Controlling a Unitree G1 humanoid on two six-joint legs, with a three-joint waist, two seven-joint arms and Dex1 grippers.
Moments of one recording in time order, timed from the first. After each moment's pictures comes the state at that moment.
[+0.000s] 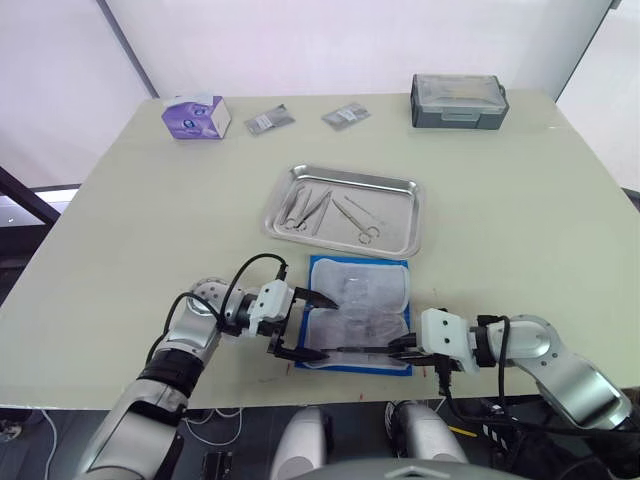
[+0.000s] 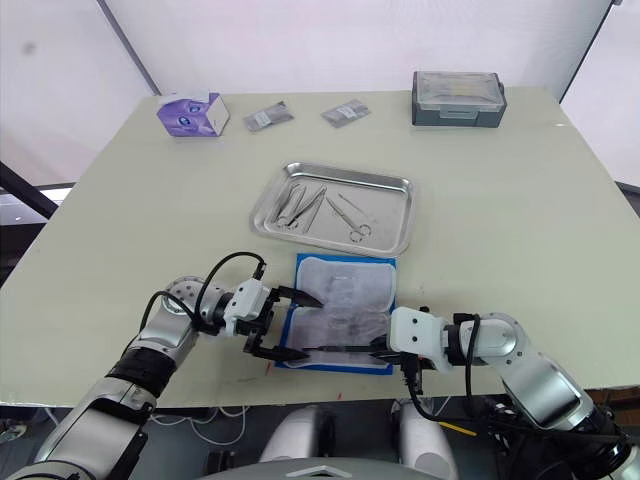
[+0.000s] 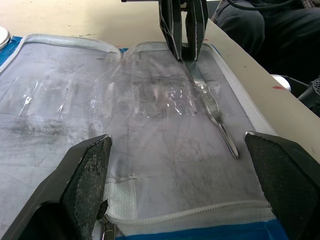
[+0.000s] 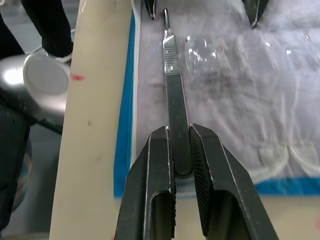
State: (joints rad) left arm -0.38 0.60 -0.32 0.50 -0.36 -0.37 -1.57; right arm -0.08 -0.75 0.38 -0.47 0.13 0.36 1.00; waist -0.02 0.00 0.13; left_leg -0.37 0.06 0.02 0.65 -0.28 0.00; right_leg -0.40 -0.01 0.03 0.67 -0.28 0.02
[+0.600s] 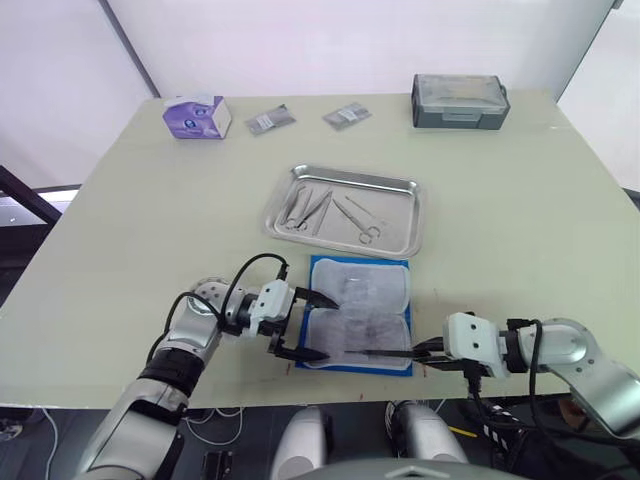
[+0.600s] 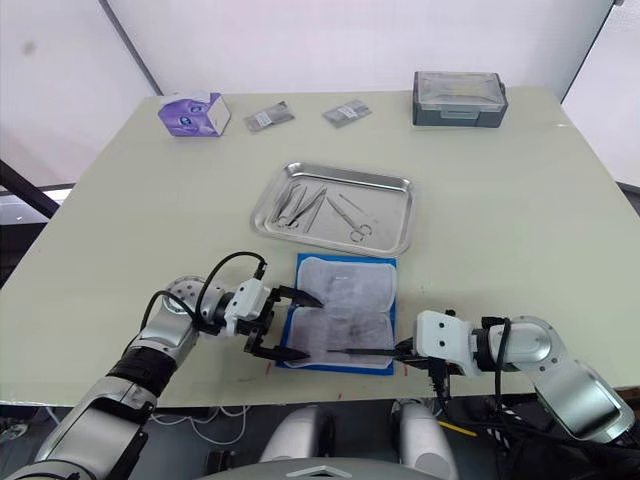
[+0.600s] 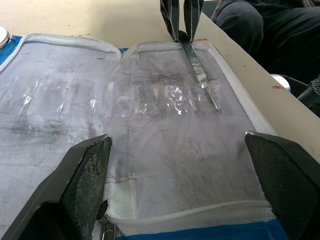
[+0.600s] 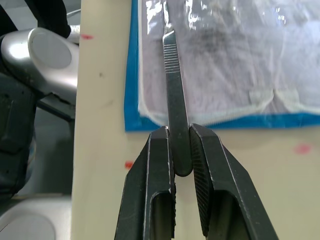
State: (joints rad) left arm -0.38 0.60 -0.32 0.51 -0.36 -0.37 -1.57; right arm 0.02 -0.86 0.26 -0.52 0.18 0.34 1.03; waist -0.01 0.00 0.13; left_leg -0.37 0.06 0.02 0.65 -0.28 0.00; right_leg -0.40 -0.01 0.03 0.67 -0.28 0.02
